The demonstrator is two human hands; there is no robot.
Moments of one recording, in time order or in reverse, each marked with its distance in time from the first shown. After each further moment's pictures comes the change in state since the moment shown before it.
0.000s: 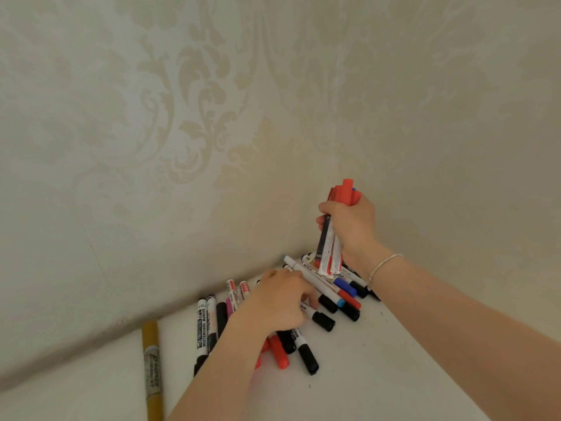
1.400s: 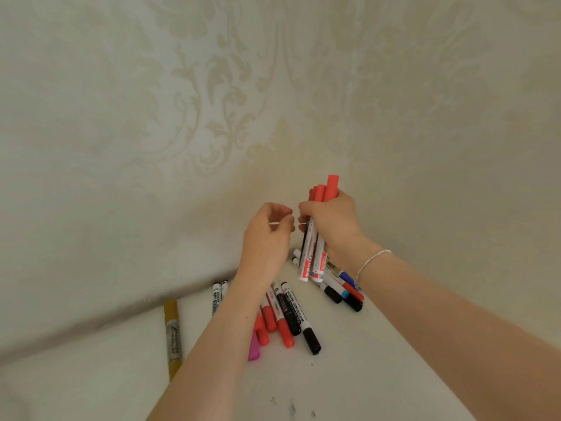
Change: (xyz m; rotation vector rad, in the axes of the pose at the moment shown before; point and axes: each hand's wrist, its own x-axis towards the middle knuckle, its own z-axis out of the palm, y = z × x) left_hand -0.018 0.022 -0.064 -0.963 0.761 -0.373; right_hand -0.039 -0.017 0.028 -0.112 -0.172 0.024
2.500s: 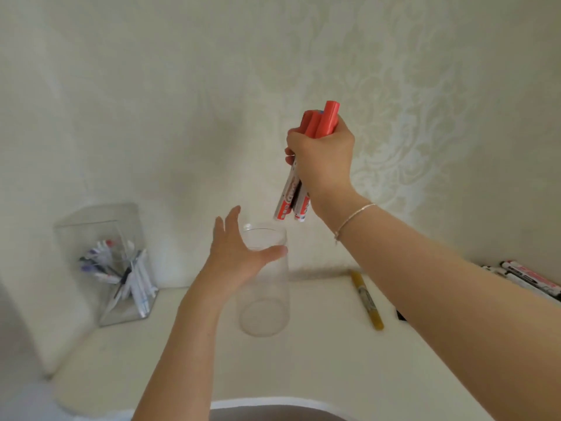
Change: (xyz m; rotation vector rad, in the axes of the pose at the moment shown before) left_hand -0.163 0.051 -0.338 0.514 0.297 -0.291; right_hand -0.220 -0.118 0.251 0.318 -0.311 -0.377
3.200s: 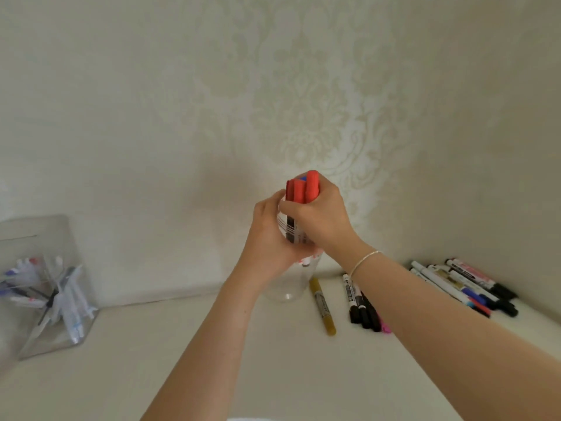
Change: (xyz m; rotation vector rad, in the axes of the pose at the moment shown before) left_hand 0.037 0.059 0.106 -0.142 -0.056 0.392; right_hand 0.001 0.042 -0.099 -0.412 -0.203 0.004
